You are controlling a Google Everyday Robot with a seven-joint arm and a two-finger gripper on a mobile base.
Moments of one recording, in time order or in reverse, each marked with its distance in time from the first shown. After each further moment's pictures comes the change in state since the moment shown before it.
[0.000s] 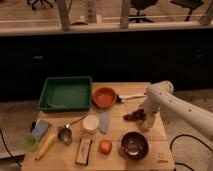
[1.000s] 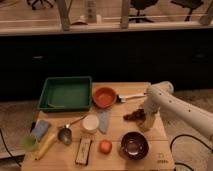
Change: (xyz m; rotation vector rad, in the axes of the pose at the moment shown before) arm 0.003 -0.001 0.005 0.003 0.004 0.006
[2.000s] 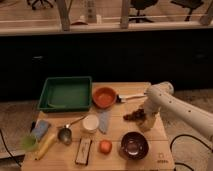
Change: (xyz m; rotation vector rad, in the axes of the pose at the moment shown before) arm 0.004 0.000 0.001 0.005 0.011 -0.013
